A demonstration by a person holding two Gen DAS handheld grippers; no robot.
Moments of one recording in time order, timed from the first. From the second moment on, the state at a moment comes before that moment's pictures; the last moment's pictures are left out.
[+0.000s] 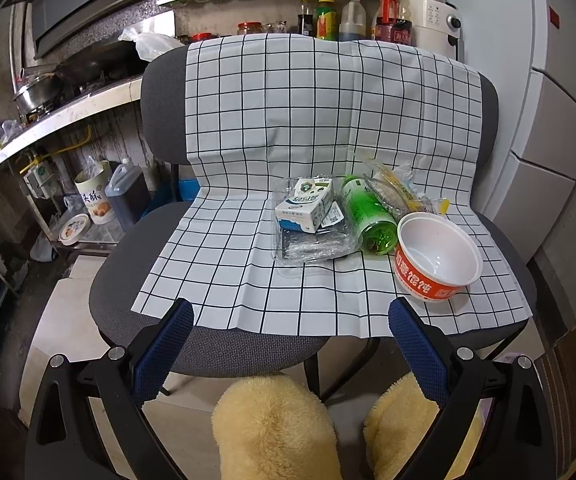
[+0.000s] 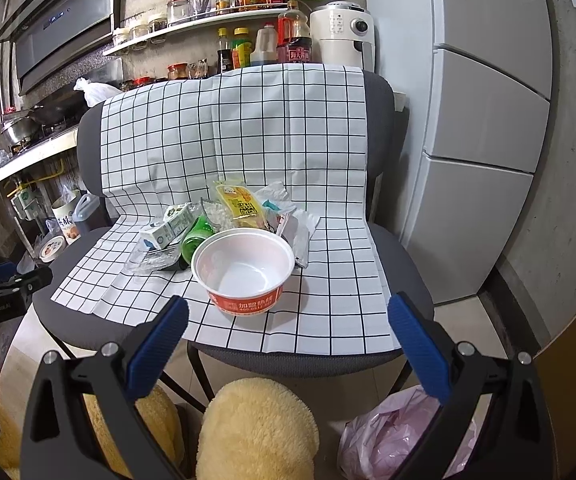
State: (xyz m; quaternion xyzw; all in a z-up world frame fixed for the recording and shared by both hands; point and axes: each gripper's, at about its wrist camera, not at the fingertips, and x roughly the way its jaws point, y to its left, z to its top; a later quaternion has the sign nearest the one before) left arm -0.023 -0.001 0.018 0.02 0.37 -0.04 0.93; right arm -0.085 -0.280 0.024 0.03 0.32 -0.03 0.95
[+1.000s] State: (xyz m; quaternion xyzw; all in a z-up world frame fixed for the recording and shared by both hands) left arm -0.024 -0.001 0.018 0.02 0.37 -0.04 0.93; right arm -0.082 -0.278 0.019 0.03 0.32 -0.03 0.94
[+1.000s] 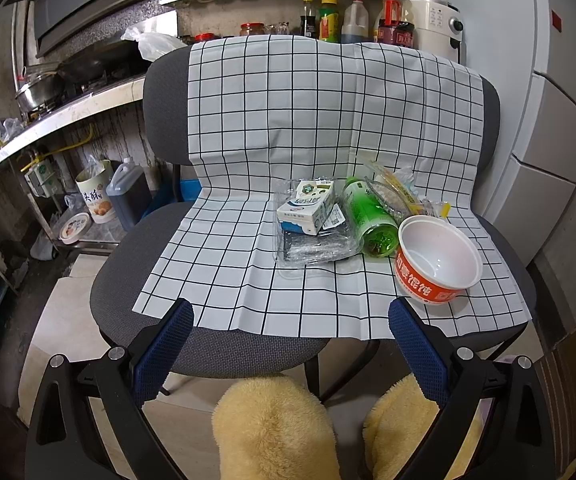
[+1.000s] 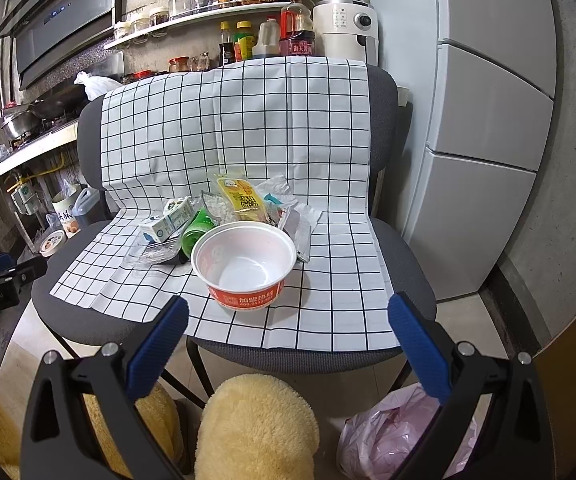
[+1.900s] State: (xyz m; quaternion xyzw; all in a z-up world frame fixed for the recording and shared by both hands) left arm -0.023 0.002 0.019 0.02 0.37 -0.04 0.93; right arm -0.080 -0.277 0.017 0.03 0.33 -0.03 0.94
